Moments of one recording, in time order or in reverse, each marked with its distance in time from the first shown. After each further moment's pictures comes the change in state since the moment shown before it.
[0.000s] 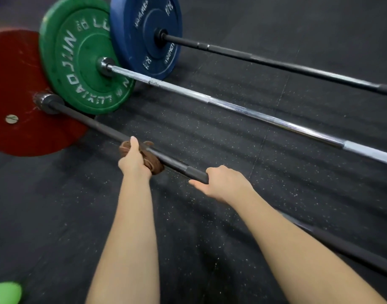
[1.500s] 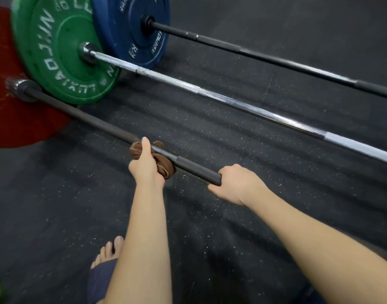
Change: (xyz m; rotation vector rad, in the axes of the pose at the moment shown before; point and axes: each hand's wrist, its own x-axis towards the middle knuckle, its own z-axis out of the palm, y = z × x) left_hand -0.079 -0.053 -0.001 0.092 -0.052 0.029; right_hand -0.034 0.039 0.005 -0.060 -0.019 0.110
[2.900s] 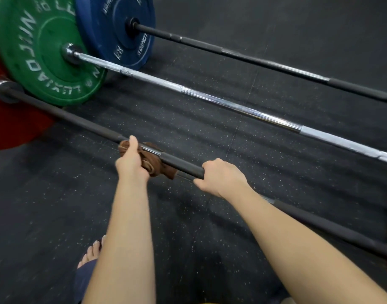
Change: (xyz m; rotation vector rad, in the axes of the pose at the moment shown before) left_hand 0.016 -0.005 0.000 -0.018 -0.046 -0.065; right_hand -0.012 -0.002 0.000 0.072 0.055 0.016
